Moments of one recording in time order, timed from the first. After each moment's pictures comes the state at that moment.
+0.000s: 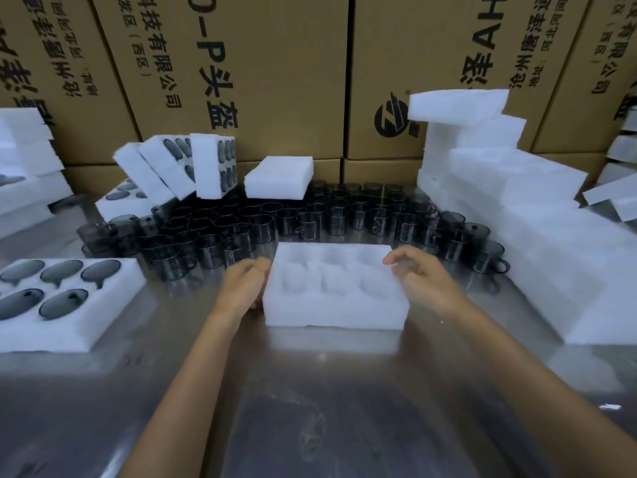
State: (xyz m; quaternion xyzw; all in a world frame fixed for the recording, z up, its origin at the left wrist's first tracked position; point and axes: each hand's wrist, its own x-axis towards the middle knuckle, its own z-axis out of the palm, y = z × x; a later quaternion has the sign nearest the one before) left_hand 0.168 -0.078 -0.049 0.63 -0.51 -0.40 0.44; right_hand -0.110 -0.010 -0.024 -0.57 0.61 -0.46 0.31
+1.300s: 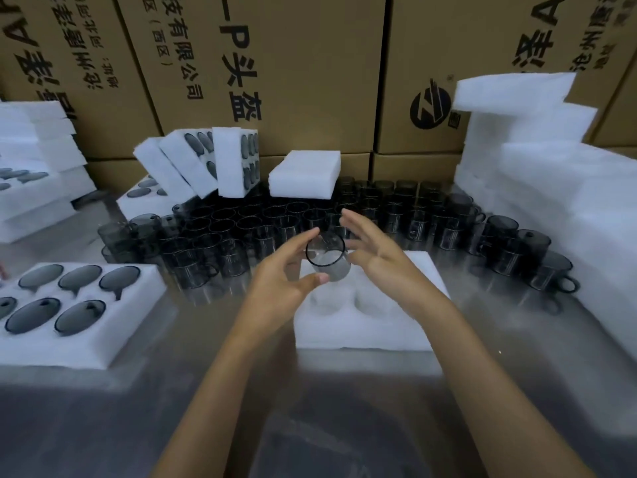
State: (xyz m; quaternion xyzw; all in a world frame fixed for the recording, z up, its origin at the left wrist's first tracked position) left_hand 0.168 -0.073 -0.026 0.45 -0.70 -0.32 0.46; right_hand -0.018 -0.067 0.003 -0.66 0.48 -0.42 0.41
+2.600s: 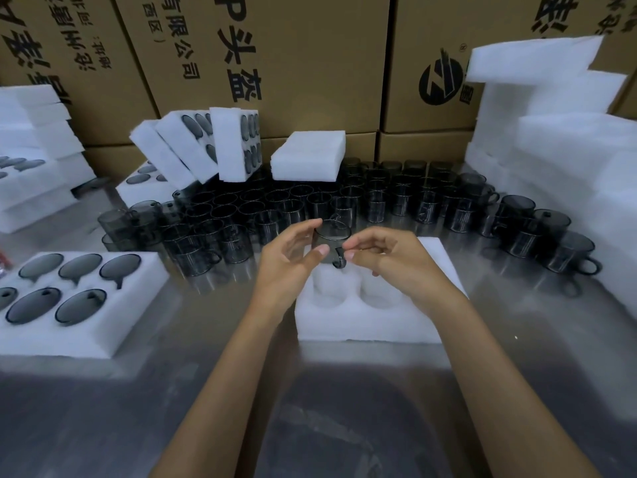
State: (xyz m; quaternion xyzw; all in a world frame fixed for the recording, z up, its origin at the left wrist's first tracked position) left_hand 0.161 -0.092 -0.044 0.41 -0.61 -0.39 0.56; right_hand -0.024 -0.073 -0.021 -0.59 0.50 -0.48 0.42
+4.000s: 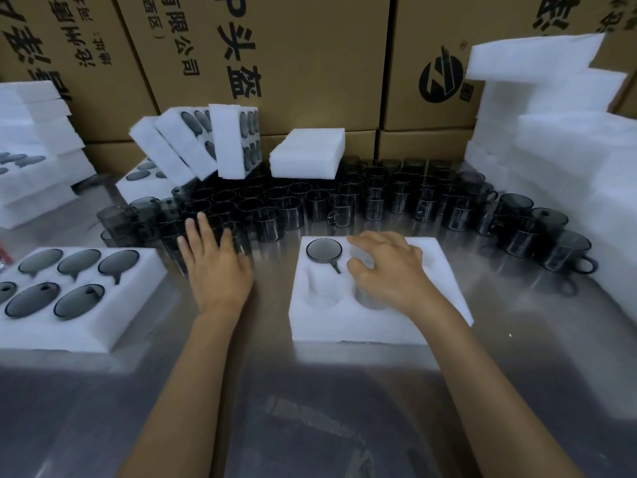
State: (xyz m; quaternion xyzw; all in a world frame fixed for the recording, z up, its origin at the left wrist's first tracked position) left_hand 0.231 -0.114 -0.066 0.72 -0.63 0.09 0.28; right_hand -0.017 -0.075 -0.036 -0.71 0.64 -0.25 0.15
